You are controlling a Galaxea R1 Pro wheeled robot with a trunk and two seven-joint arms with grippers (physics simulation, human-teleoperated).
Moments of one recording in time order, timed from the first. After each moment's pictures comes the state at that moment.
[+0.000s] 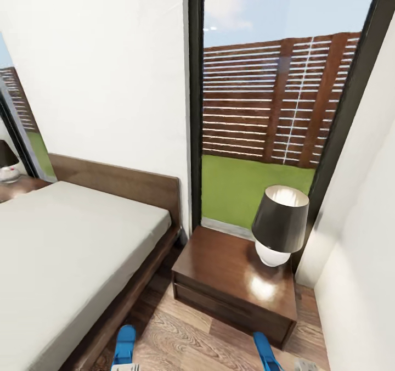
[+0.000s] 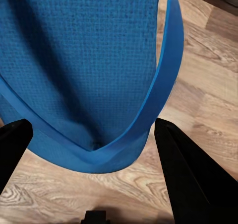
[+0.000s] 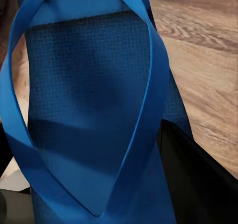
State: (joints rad) left arm -0.39 0.01 -0.09 -0.06 0.15 -0.17 -0.04; right arm -0.48 -0.20 0.14 -0.01 -0.30 0.10 0.56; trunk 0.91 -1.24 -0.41
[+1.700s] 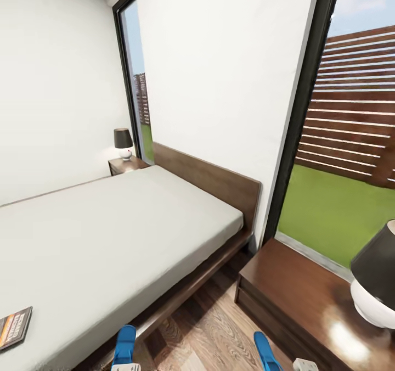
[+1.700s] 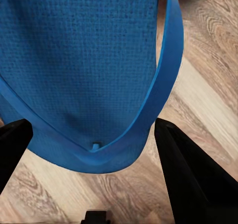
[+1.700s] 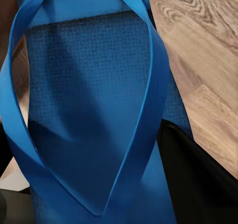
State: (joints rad) left arm -0.39 0.01 -0.09 -0.06 0.15 -0.17 -0.05; right arm -0.48 -0.20 0.14 -0.01 -0.30 0.10 0.56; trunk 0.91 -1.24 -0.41
